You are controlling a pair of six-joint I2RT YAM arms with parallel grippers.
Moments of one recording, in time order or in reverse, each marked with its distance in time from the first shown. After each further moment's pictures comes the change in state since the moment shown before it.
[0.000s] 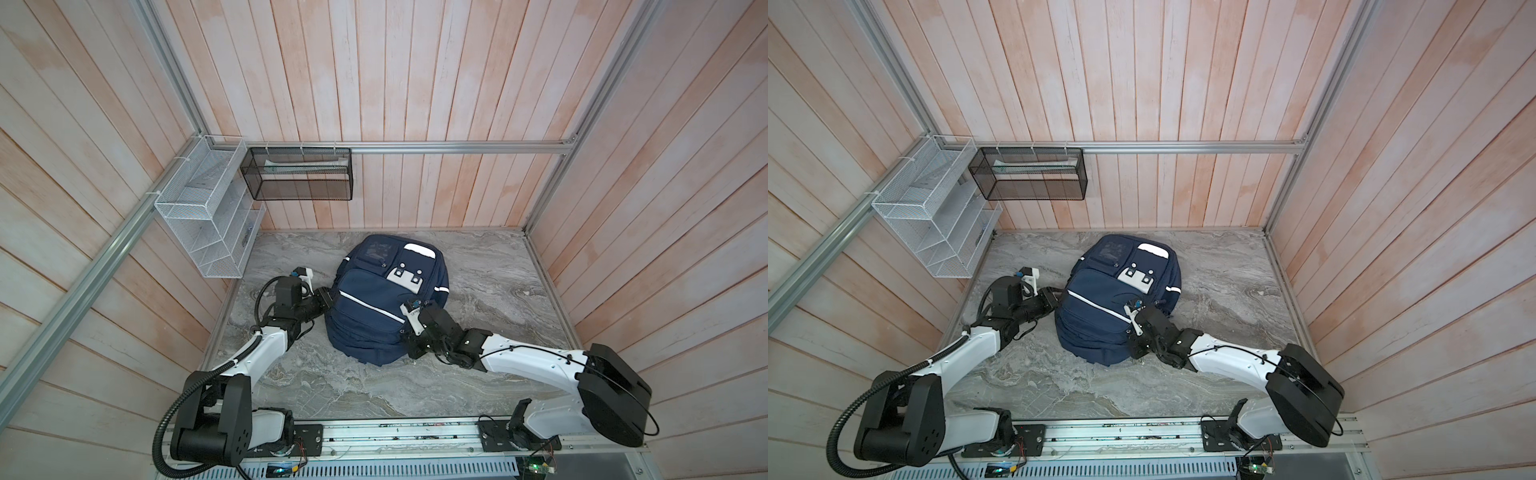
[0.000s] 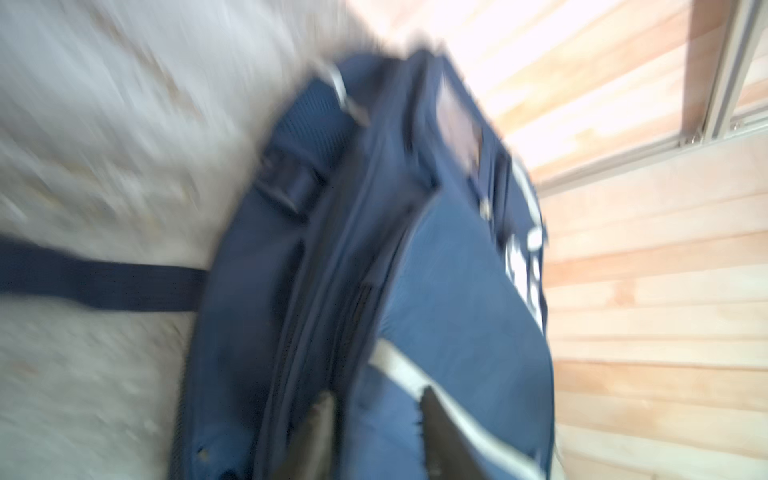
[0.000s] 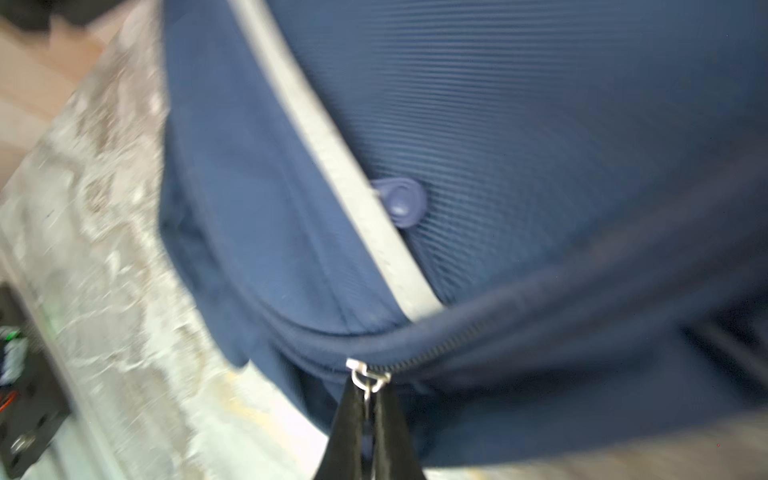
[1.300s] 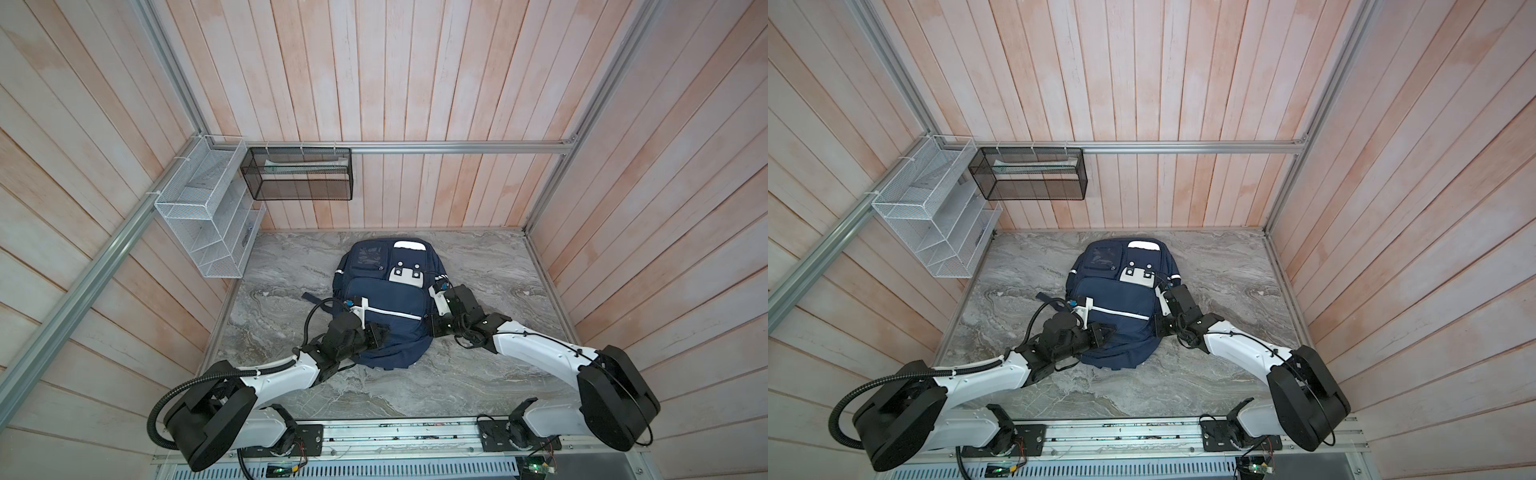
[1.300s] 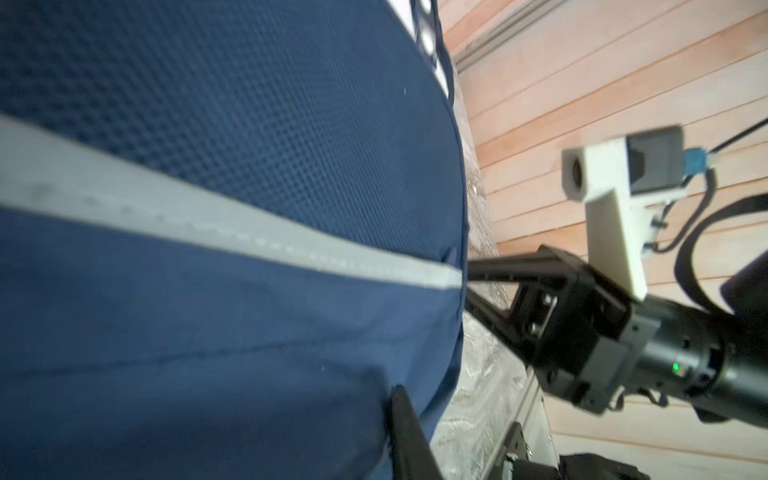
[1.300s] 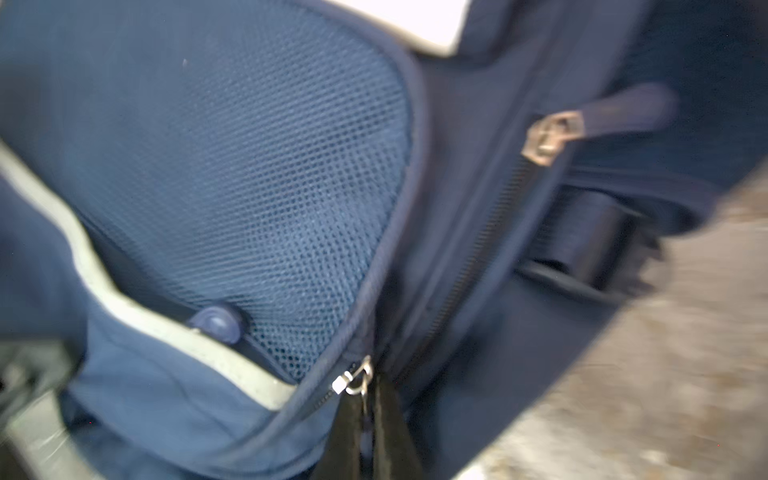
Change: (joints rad) left arm -0.633 0.052 -0.192 0.292 -0.229 -0.232; right arm -0.372 -0.056 -0.020 -0.092 -0.047 -0.016
